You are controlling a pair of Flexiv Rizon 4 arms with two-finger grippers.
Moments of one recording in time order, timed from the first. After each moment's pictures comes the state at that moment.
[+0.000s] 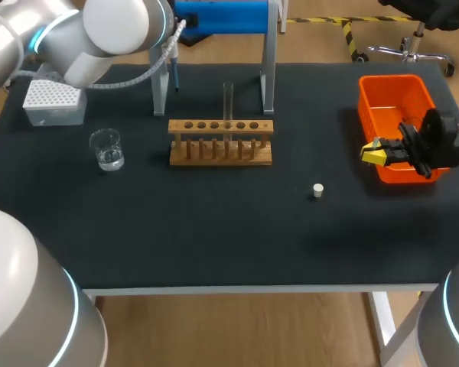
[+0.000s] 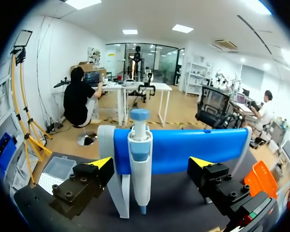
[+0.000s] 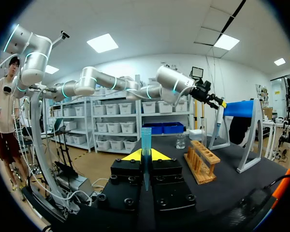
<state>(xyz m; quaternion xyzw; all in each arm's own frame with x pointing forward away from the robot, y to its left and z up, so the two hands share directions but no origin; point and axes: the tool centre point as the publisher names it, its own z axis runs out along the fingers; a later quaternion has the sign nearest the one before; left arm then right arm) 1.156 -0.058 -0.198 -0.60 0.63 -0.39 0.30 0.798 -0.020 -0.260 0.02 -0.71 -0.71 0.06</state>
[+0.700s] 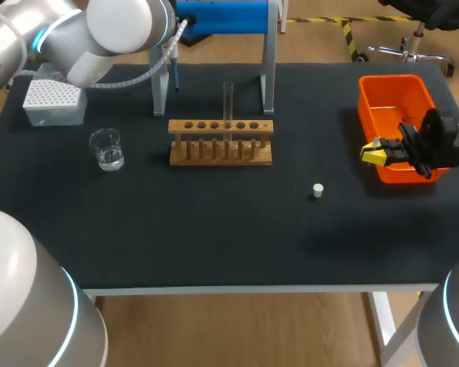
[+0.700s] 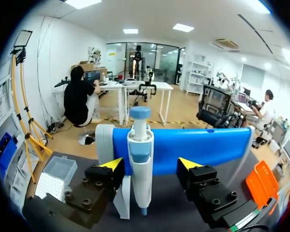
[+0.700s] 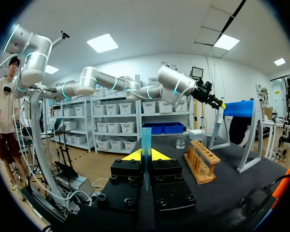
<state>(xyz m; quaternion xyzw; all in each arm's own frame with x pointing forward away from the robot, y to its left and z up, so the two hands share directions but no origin) 1.161 -0.058 -0.203 -0.61 0.63 -0.38 0.30 0.798 -0.020 -0.260 0.02 -0.71 -0.71 0.06</state>
